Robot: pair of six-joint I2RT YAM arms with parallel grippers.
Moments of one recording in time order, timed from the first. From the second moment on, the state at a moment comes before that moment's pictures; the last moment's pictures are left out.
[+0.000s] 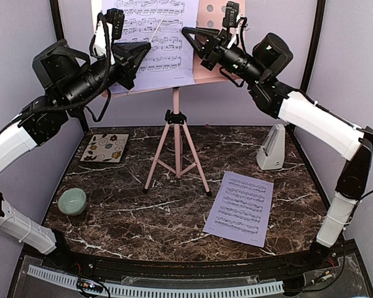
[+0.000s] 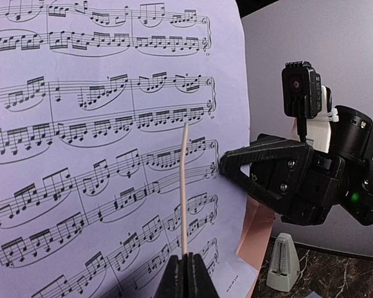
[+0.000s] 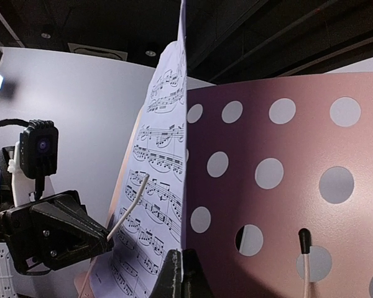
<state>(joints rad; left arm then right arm) -0.92 1.30 1.56 0.02 -0.18 0.29 0.77 1.76 1.85 0.51 -0.52 0.14</state>
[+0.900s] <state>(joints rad) -0.92 1.31 1.57 0.02 -0.18 0.30 0.77 1.82 1.92 0.53 -0.60 0.06</state>
